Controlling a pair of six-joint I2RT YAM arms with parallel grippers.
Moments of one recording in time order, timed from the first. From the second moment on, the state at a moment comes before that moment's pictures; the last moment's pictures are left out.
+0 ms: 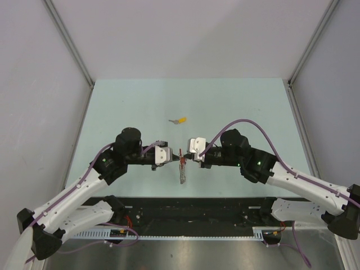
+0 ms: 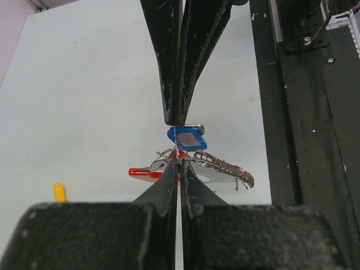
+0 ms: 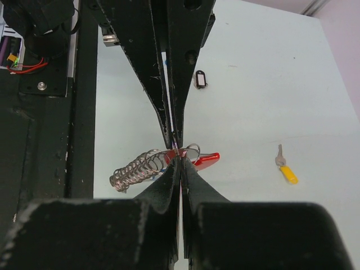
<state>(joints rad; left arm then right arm) -0.72 0.86 0.80 -0.34 0.69 0.58 1.02 1.04 0.94 -0.20 -0.33 -0.44</state>
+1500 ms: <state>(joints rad) -0.74 0.86 0.79 -0.27 0.69 0.55 0.97 0.99 0.97 -0.24 -0.34 -0.40</state>
